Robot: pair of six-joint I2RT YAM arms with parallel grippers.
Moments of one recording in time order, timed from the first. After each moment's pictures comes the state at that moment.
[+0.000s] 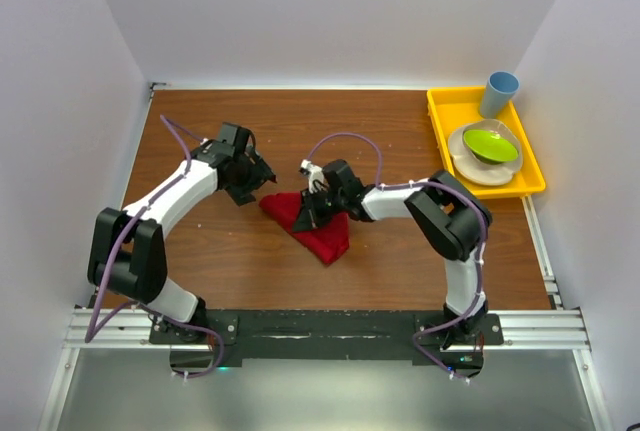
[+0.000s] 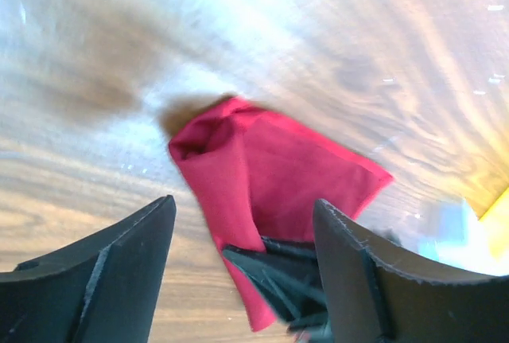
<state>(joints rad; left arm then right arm) -0.31 1.54 1.08 -0.61 0.01 -1.00 0.75 1.98 1.04 0.19 -0.54 0.45</state>
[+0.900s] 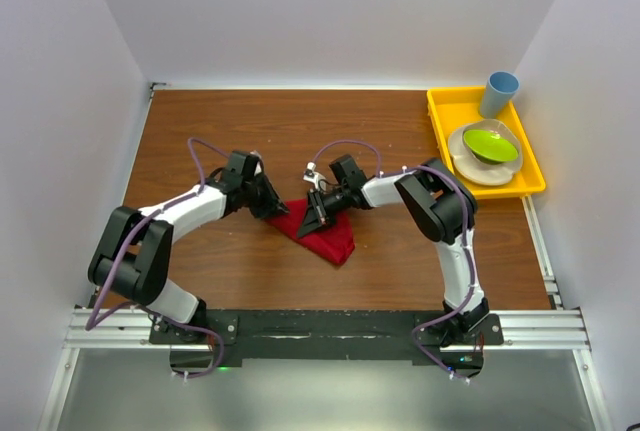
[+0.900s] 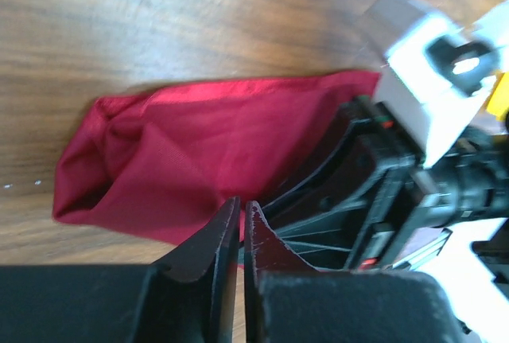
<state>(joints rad) -0.37 1.53 0.81 -0.23 0.28 -0.87 0.62 2.17 1.16 0.07 -0.97 0.55</state>
